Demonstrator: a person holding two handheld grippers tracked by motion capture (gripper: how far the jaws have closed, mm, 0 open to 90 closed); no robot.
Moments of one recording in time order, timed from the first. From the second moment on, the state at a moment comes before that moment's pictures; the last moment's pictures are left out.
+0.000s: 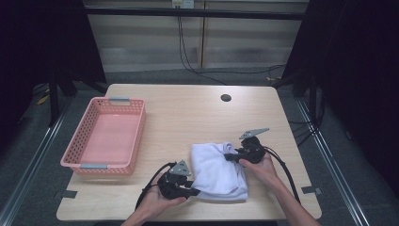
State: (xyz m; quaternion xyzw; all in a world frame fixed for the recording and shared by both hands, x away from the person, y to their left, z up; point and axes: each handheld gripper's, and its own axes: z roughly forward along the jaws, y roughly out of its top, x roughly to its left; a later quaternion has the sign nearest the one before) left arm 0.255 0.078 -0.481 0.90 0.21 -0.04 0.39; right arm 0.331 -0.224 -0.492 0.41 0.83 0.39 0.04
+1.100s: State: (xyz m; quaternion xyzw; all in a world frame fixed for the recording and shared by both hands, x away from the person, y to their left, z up) left arm 0.272 0.091 -0.433 0.86 0.21 -0.02 0.47; right arm 0.352 -0.232 -0.443 0.41 0.80 0.44 0.04
